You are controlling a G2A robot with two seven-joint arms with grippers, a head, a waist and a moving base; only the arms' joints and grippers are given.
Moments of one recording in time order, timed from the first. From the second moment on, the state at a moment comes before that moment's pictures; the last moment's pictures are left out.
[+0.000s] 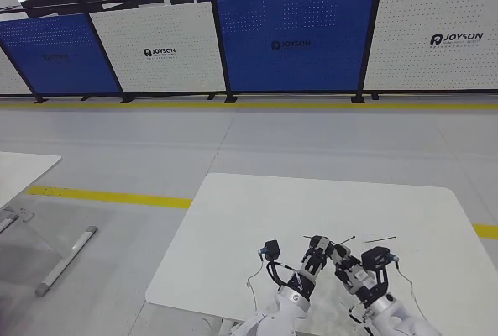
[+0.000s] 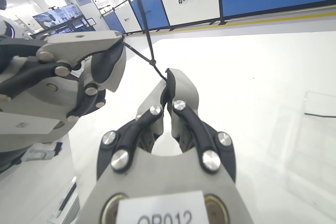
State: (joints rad) left arm 1.50 -1.50 -0.88 -1.60 0.15 -0.12 0.32; right arm -1.50 -1.17 1.12 -1.57 -0.89 -0.34 -0.05
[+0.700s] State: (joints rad) left arm 1.53 -1.50 -0.85 -1.68 0.21 -0.14 0.33; right arm -1.50 -1.16 1.10 -1.55 -0.90 -0.34 -0.09
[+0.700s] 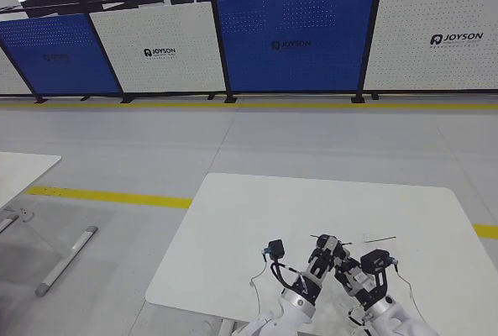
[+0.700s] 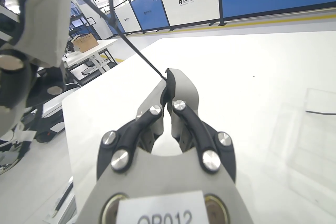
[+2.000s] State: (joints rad) left arm 1.52 -1.50 -0.93 -1.62 0.17 -0.11 0.42; right arm -1.68 -1.06 1.32 -1.69 -0.59 -0.34 -0.34
